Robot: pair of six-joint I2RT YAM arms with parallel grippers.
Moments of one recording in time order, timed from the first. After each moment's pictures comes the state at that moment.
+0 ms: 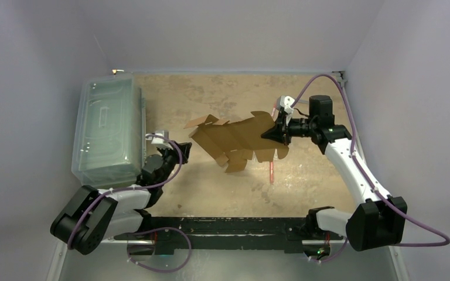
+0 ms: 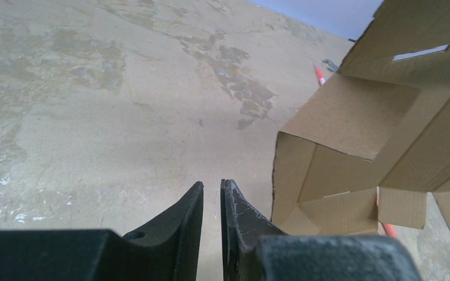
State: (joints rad) left arm -0.47 1.19 0.12 0.99 -0.11 -0.49; right arm 0.16 1.21 0.99 -0.45 -1.05 -0.53
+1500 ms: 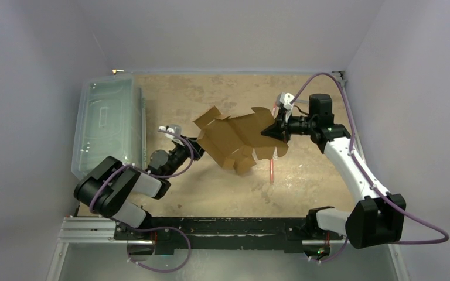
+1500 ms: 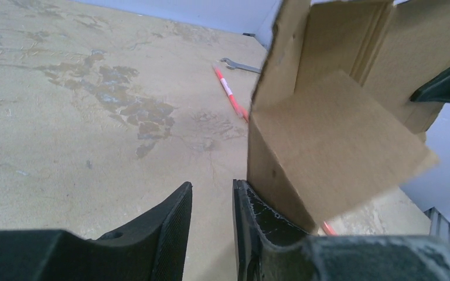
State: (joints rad) left arm -0.50 1.55 0.21 1.44 0.17 -0.51; right arm 0.16 1.22 0.99 -0.39 -1.02 -0.47
